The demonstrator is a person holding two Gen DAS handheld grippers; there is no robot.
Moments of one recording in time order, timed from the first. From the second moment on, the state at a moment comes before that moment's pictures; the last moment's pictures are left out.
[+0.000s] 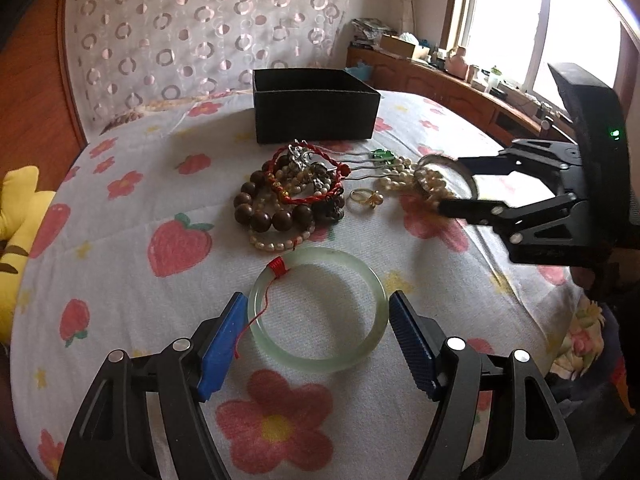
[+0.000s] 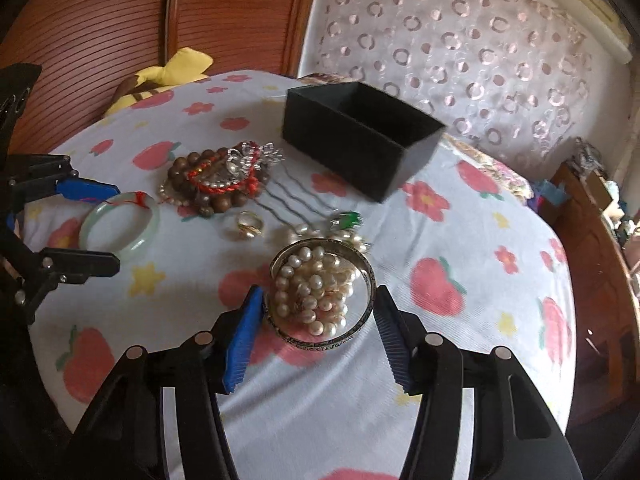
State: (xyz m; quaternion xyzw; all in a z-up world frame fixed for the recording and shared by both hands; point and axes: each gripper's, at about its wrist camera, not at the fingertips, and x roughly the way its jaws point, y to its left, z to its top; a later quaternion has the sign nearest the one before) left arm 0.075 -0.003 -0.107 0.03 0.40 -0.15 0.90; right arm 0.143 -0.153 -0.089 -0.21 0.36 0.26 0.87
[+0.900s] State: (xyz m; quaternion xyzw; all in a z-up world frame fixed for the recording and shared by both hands) left arm 0.081 0.008 -0.059 0.02 0.33 -0.16 0.93; right arm 0.201 -0.161 -0.036 -0.13 0.31 0.26 0.91
